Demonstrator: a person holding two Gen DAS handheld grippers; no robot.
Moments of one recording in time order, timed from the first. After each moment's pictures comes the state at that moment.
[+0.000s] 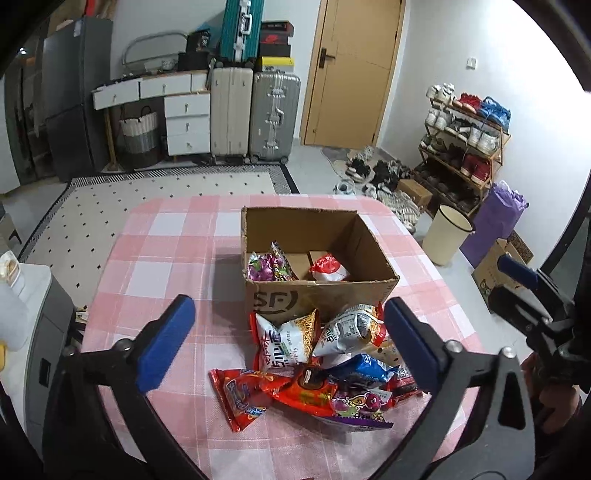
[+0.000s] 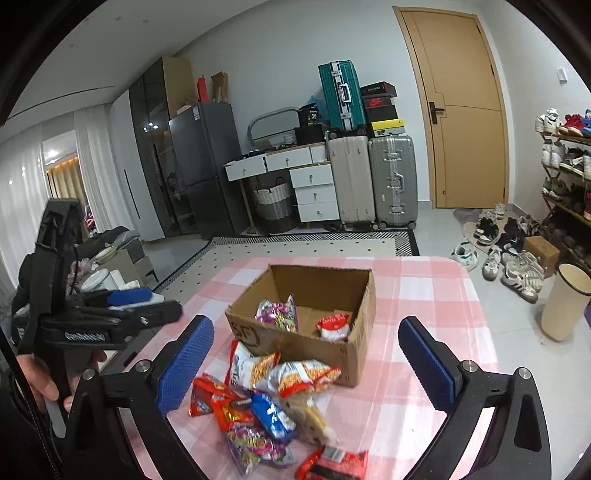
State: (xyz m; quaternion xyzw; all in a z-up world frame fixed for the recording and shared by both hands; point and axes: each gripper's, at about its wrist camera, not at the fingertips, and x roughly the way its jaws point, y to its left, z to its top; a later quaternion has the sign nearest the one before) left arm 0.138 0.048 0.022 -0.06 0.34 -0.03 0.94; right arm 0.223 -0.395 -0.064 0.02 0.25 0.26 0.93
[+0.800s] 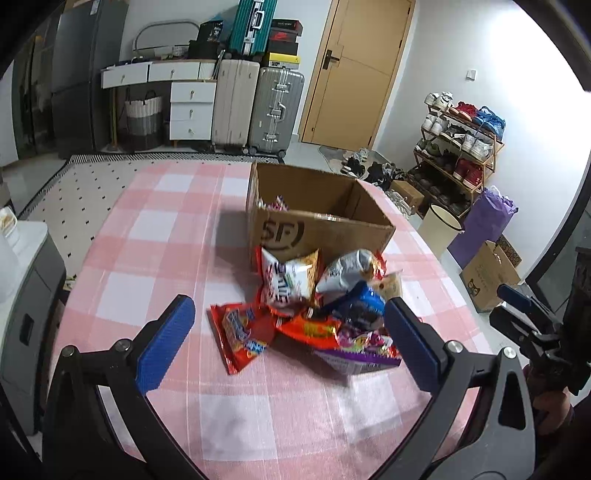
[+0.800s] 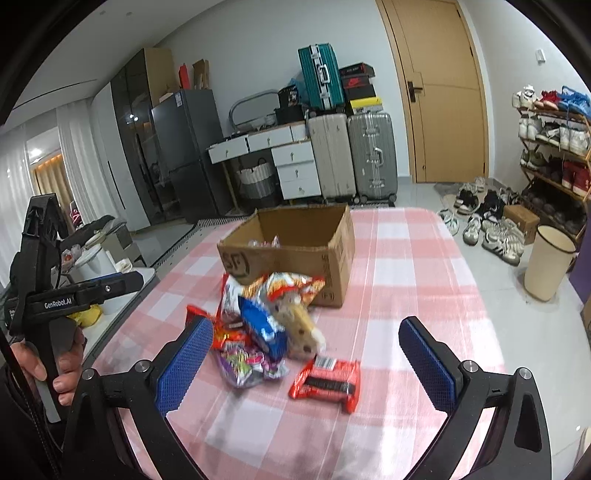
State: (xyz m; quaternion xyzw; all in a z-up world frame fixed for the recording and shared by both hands) left arm 0.065 0.063 -0.032 -0.10 0.35 -0.04 0.93; right arm 0.148 -0.429 -0.123 0.03 0.29 0.22 0.93
